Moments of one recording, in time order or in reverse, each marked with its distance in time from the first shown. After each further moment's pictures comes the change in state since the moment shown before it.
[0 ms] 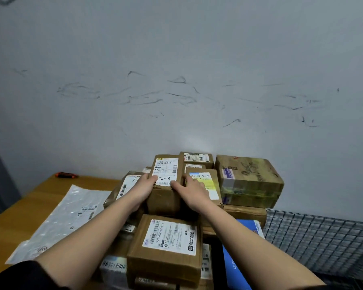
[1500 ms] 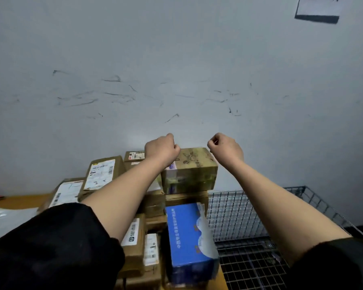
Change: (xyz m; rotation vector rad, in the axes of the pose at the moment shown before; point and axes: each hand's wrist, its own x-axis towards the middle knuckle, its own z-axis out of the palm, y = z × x) left_hand -0.033 0.124 0.173 1.045 0.166 0.738; right_hand -0.046 0.118 -0.206 -0.186 0.605 0.101
